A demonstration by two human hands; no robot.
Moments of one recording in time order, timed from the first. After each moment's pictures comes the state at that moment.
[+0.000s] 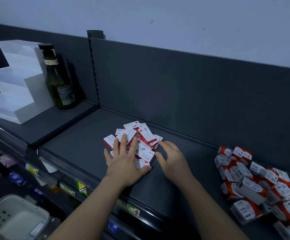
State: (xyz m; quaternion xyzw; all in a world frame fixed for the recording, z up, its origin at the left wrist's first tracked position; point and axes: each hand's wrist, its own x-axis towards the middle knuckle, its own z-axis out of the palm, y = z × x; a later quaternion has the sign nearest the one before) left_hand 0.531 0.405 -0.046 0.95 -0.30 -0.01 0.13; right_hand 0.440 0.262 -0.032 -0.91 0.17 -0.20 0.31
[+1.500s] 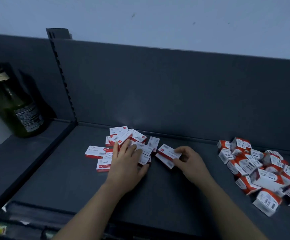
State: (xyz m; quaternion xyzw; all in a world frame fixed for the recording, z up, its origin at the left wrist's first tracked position) left_hand 0.629 0.392 -0.053 0.83 -0.53 0.09 0.14; right_hand 0.466 0.240 -0.052 -0.77 0.40 -0.23 0.44
